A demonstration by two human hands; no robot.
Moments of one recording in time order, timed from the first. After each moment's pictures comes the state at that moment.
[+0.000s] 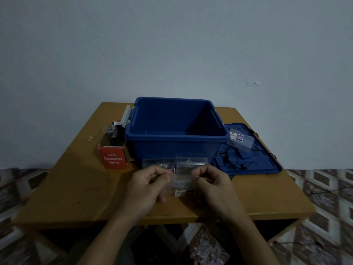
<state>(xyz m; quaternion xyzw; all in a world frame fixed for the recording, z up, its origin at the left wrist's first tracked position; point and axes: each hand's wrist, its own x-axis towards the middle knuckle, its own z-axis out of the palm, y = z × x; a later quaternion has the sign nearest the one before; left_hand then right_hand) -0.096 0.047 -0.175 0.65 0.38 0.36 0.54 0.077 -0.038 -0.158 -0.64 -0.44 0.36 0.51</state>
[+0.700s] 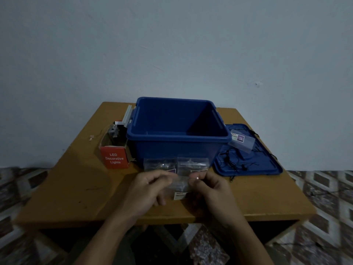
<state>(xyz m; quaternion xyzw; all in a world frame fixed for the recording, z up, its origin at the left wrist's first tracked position) -0.103 0.047 -0.168 0.67 0.38 0.29 0.57 0.066 -0.041 -0.167 -0.60 -0.36 0.42 0.57</state>
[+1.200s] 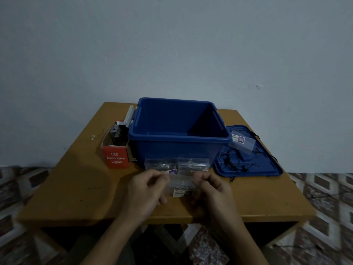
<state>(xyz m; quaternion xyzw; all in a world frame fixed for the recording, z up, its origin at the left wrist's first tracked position) -0.100 0.037 -0.172 0.64 0.43 0.37 0.52 0.063 -0.041 -0.172 -0.59 -0.32 0.42 0.61</state>
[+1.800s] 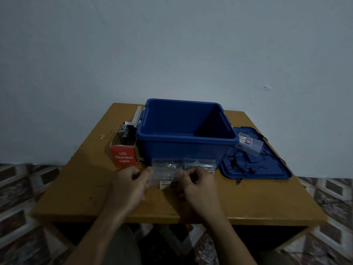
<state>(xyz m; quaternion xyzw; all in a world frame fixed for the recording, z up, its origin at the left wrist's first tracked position) -0.131 0.053 -0.160 0.60 0.55 0.36 0.45 0.032 -0.009 -0.168 -0.70 -0.41 0.31 0.50</state>
